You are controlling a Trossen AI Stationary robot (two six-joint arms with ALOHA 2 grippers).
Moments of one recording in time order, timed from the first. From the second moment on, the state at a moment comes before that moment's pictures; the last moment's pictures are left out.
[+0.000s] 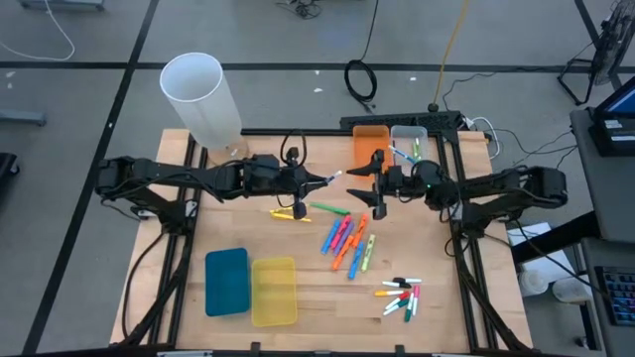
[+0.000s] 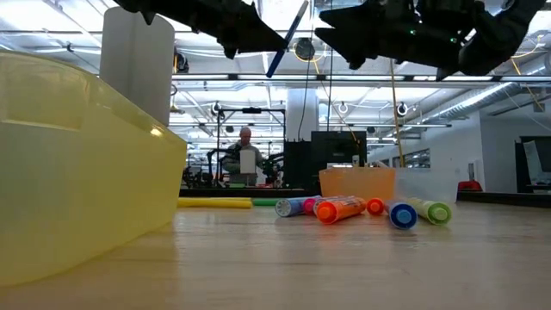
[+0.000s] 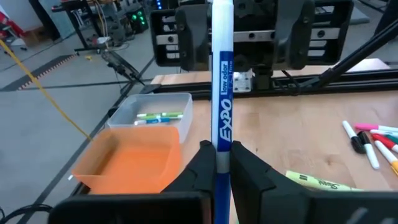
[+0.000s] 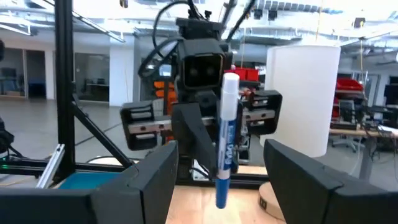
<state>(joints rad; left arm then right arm) 0.09 1.43 0.97 0.20 -0.08 0.15 -0.22 1.32 0.48 1.11 -0.23 -0.01</state>
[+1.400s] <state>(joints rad) 0.09 1.43 0.98 0.14 -0.05 0.06 -0.28 1.31 0.72 0.39 0.21 -0.18</state>
